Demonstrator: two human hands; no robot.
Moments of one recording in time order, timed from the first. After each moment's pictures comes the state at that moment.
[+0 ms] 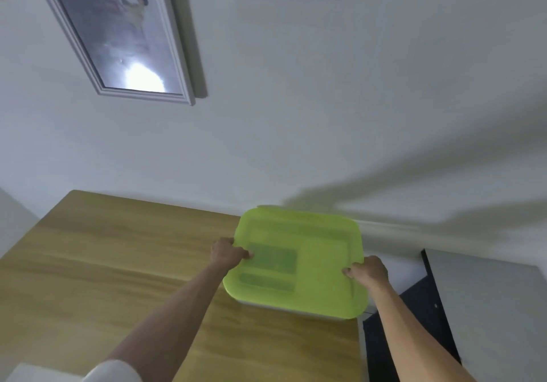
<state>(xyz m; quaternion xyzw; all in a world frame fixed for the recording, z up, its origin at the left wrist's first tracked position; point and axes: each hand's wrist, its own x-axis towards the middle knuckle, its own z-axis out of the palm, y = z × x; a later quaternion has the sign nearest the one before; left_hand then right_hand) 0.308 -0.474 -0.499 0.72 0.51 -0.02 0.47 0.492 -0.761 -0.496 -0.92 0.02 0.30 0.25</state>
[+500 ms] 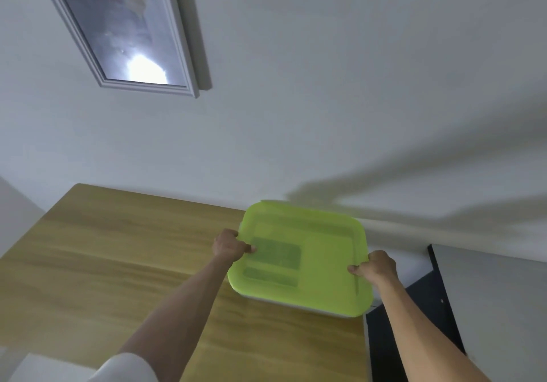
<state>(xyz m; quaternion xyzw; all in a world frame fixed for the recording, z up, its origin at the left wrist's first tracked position) 0.312 -0.472 -0.491 0.73 0.53 -0.02 0.43 0.496 -0.763 -0.493 -0.93 -0.02 0.30 0.20</state>
